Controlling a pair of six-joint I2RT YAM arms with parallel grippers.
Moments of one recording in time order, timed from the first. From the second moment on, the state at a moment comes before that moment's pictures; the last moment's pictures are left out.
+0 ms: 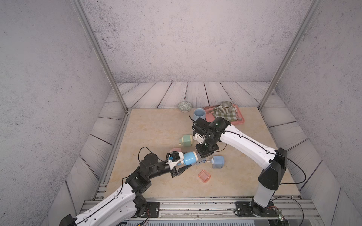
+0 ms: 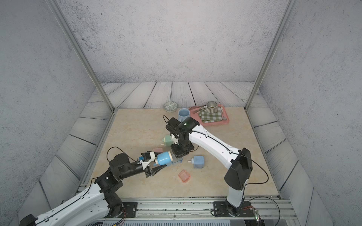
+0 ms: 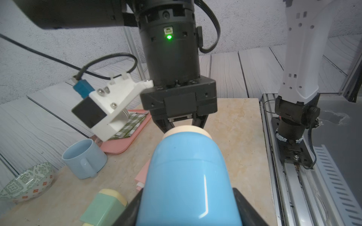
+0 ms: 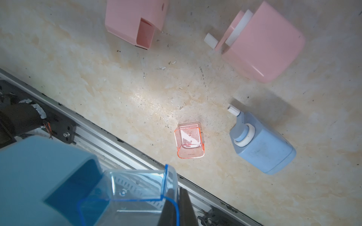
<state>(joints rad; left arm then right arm) -0.75 0.70 0.39 0.20 0.46 0.20 0.87 1.77 1.80 -1.46 -0.18 0.35</state>
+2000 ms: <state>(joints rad) -0.76 0.84 0.53 0.18 0.52 0.41 0.79 1.79 1.92 -1.56 -0.23 0.30</state>
